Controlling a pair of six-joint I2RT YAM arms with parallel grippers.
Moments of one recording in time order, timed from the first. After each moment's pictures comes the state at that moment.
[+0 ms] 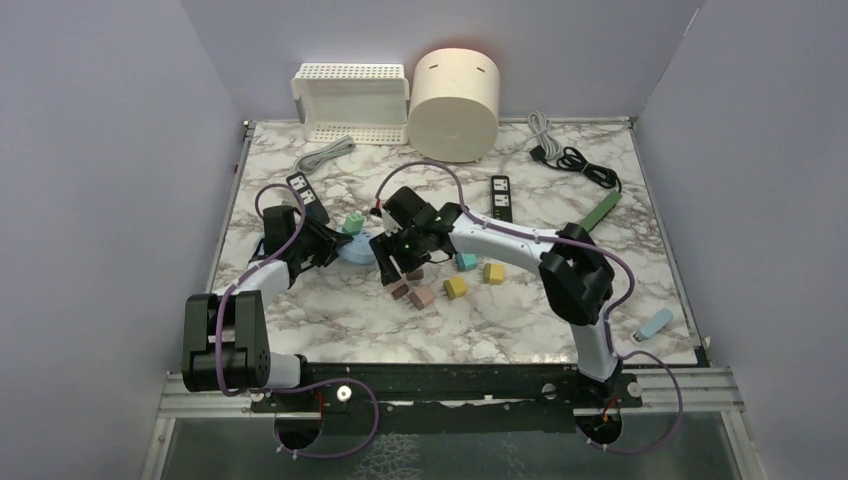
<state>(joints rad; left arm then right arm) 0.07 1.37 0.56 0.08 0.41 -0.94 0.94 2.05 1.60 -0.57 -0.24 0.28</state>
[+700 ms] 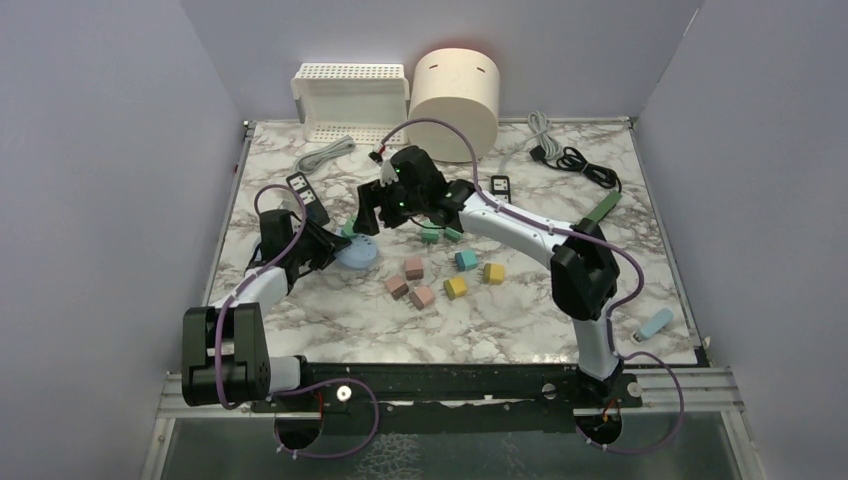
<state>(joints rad) 0.08 1.32 0.53 0.08 0.45 -0.85 0.87 2.00 1.69 -0.27 -0.26 0.37</state>
